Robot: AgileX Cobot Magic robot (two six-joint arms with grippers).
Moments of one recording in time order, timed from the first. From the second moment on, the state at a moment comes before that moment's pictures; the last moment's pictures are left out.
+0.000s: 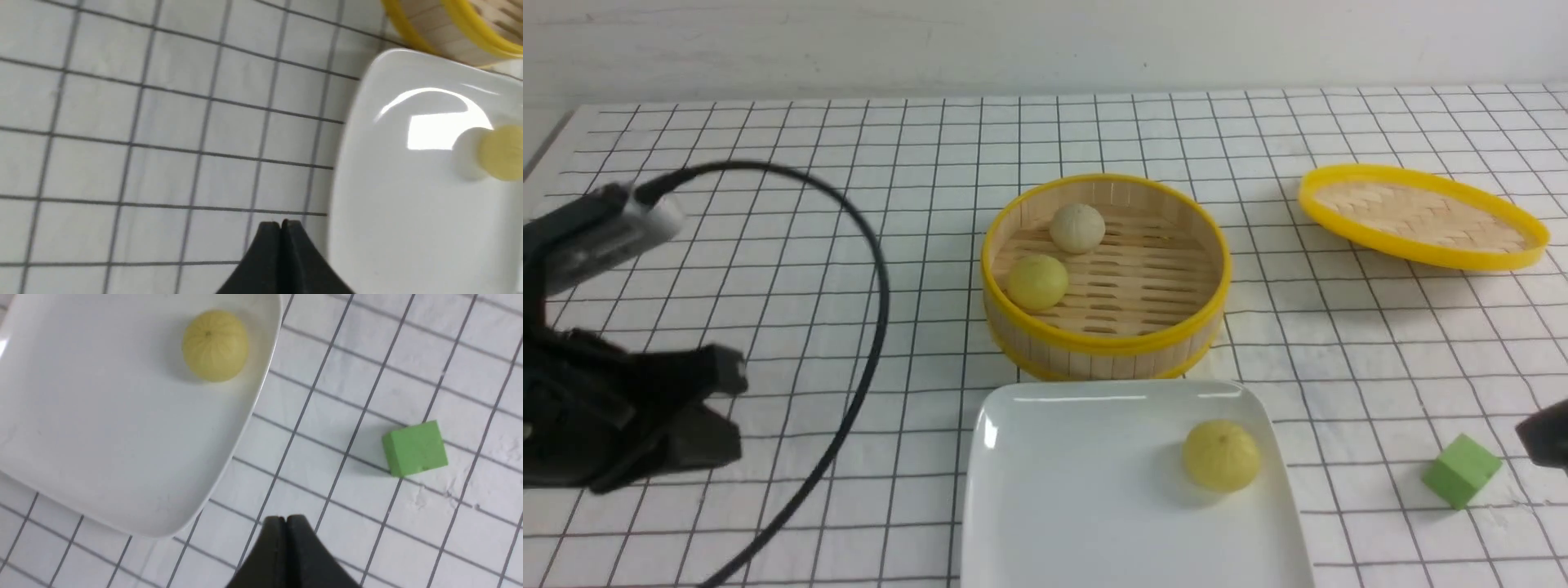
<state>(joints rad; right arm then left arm) 0.32 0.87 -0.83 0.19 0.97 -0.09 -0.07 1.08 -0.84 -0.41 0.93 -0.06</state>
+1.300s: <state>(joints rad) 0.32 0.53 -0.51 0.16 0.70 -0.06 -0.57 2.29 -2.08 0.15 1.11 -0.50</state>
